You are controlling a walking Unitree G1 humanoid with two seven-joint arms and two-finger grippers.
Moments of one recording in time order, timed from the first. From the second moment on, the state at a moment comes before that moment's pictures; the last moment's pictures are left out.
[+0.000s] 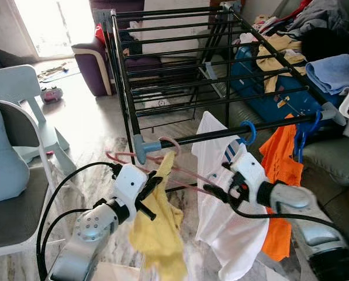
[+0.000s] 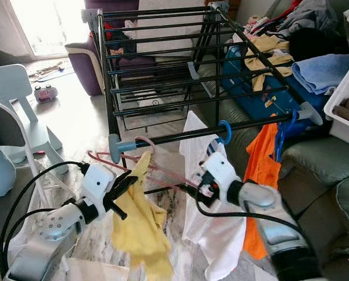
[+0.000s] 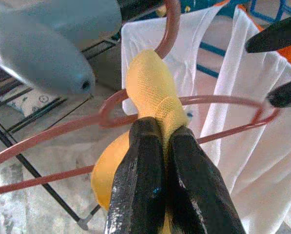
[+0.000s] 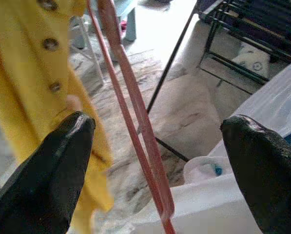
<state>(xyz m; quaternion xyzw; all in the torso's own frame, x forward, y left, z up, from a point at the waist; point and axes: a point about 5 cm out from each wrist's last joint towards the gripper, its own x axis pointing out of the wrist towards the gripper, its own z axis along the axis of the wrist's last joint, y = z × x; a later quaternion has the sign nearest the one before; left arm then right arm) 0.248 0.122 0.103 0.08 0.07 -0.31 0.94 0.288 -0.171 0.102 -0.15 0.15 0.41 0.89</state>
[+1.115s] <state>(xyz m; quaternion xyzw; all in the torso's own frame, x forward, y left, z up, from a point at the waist) 0.248 0.120 0.105 0.08 0.06 -0.32 0.94 0.284 -0.158 0.077 -0.15 0.17 0.48 0.84</state>
